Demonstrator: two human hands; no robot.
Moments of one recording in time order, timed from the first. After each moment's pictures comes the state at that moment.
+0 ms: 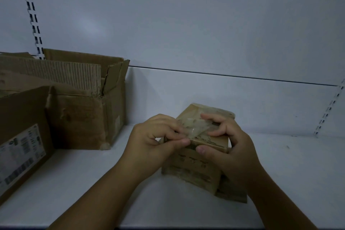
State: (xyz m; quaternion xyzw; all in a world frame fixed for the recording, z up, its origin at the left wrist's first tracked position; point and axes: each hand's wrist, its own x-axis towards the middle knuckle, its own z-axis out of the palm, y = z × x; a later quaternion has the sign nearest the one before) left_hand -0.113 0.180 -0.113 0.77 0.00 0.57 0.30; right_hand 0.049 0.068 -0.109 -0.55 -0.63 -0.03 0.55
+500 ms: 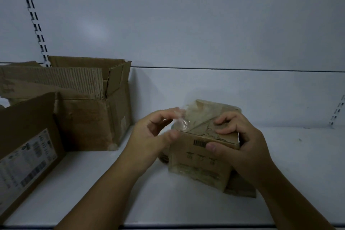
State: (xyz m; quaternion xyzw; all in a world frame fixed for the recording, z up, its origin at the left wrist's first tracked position) left_hand -0.122 0.184 -0.107 0.71 0.07 0.46 0.52; right_hand 0.060 0.070 -0.115 -0.49 -0.63 -0.01 0.60
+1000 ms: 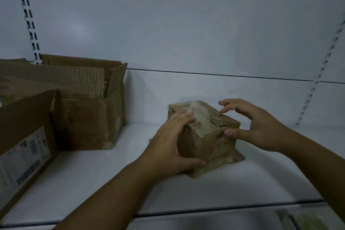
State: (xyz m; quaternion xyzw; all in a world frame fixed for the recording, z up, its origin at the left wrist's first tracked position) left_hand -0.110 0.168 -0.117 0.90 0.13 0.34 0.24; right_hand 0.093 0.036 -0.051 -0.69 -0.66 0.00 0.31
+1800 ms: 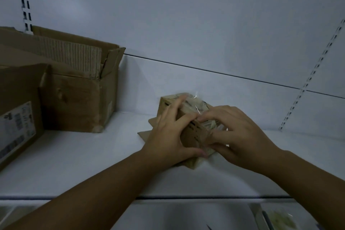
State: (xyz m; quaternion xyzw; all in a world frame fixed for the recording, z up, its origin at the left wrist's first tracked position) left_hand -0.085 0.152 -0.126 0.88 0.11 0.42 0.21; right_hand 0.058 0.023 -0.064 -0.48 -0.80 -0.32 0.14
